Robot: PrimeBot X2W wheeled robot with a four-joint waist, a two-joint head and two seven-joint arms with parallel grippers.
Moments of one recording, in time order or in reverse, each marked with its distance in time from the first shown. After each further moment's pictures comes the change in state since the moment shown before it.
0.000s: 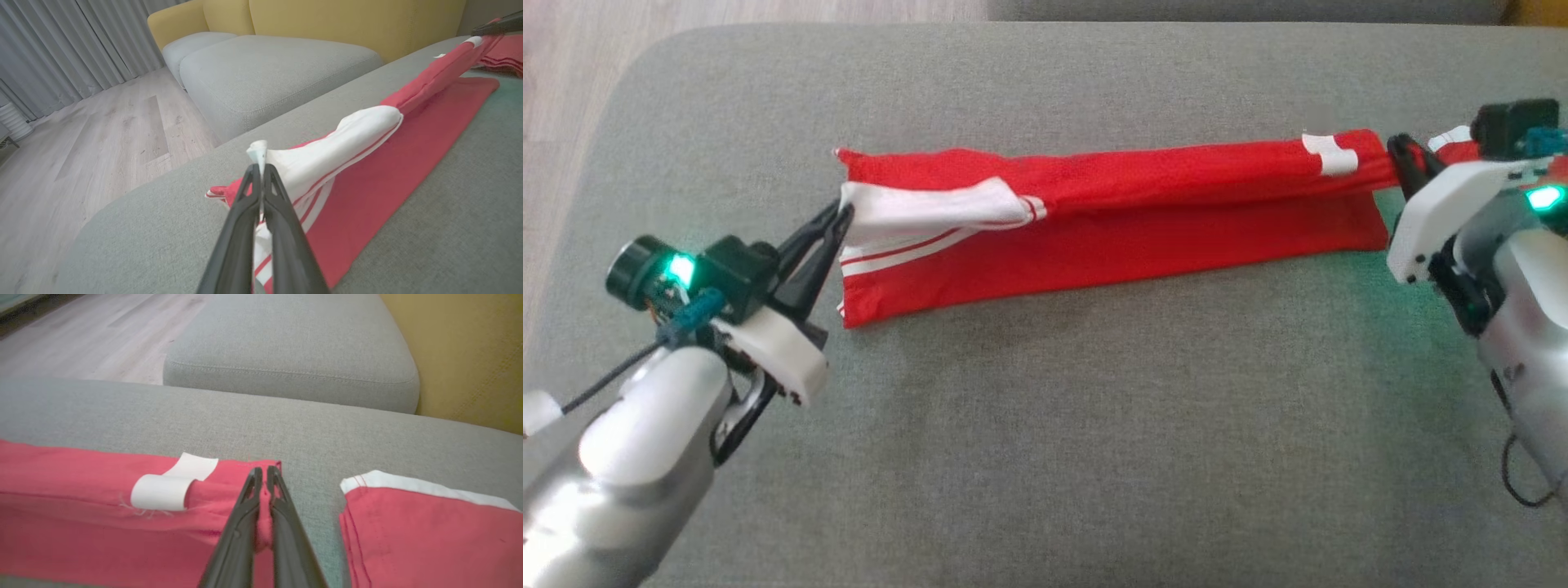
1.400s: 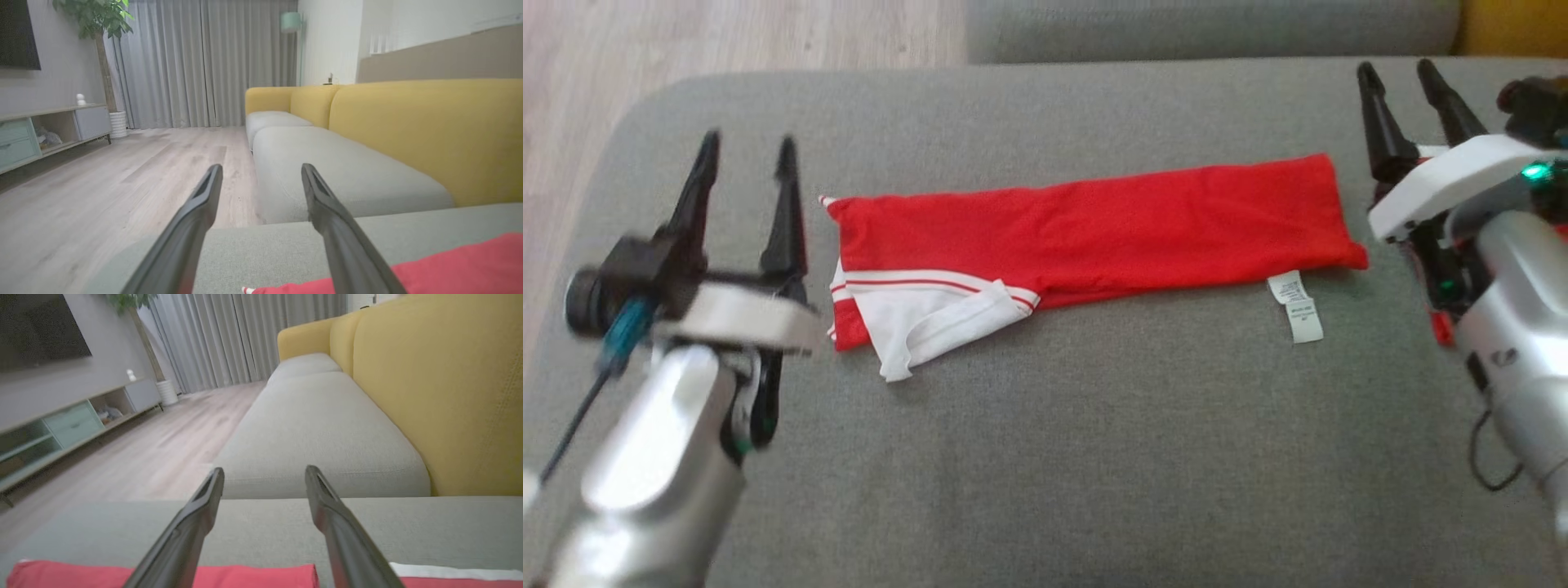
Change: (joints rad) left arm 0.148 -0.129 0.352 -0.142 -0.049 0.221 -0.069; right arm 0.008 -0.004 0.071 -0.141 0.249 0.000 -0.222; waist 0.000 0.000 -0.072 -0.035
